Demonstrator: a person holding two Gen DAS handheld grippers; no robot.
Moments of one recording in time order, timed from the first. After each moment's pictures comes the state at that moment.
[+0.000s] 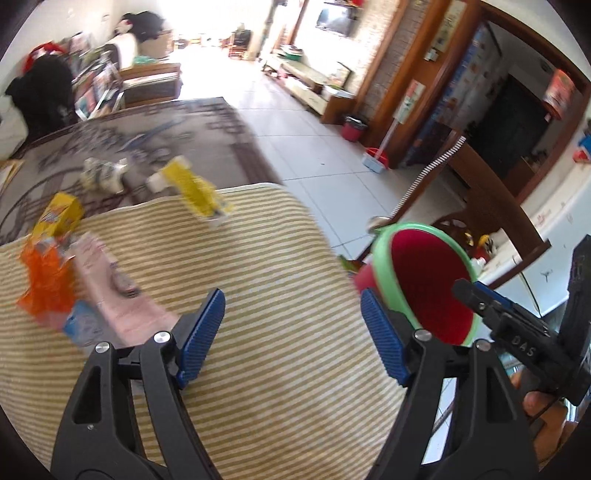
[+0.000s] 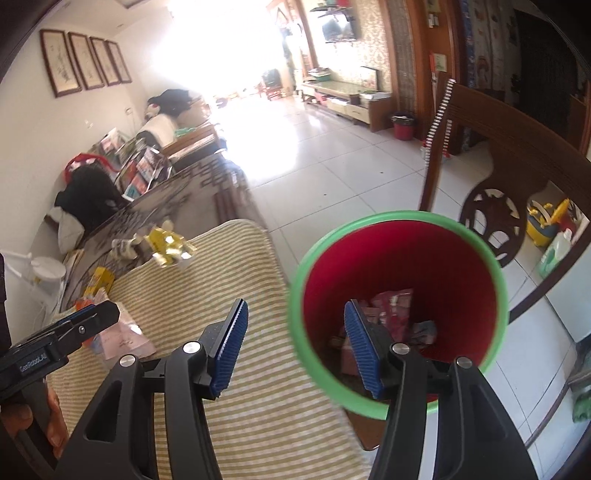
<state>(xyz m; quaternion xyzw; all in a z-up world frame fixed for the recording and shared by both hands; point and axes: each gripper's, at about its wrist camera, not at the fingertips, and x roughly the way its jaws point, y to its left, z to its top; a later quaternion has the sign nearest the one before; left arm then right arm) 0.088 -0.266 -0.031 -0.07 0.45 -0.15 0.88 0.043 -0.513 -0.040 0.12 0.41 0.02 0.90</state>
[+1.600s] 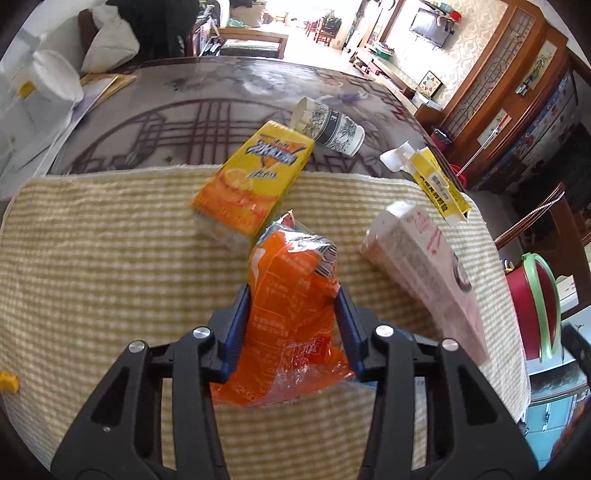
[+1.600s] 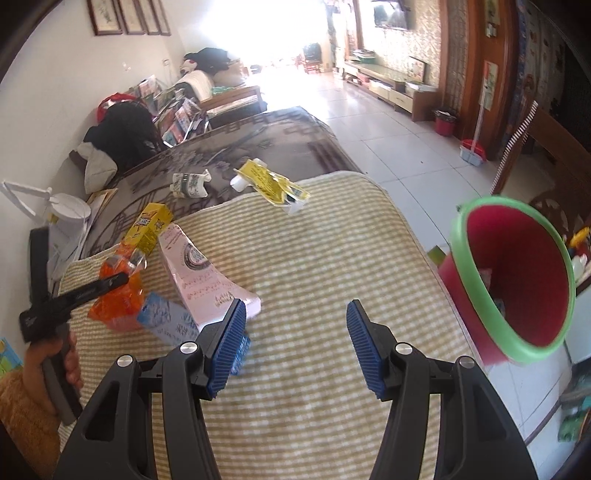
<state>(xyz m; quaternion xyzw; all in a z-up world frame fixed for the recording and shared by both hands) 0.114 -0.019 -0.111 -0.12 0.49 -0.03 0.86 0.047 -0.331 -0.055 0.06 0.46 0.07 0.89</state>
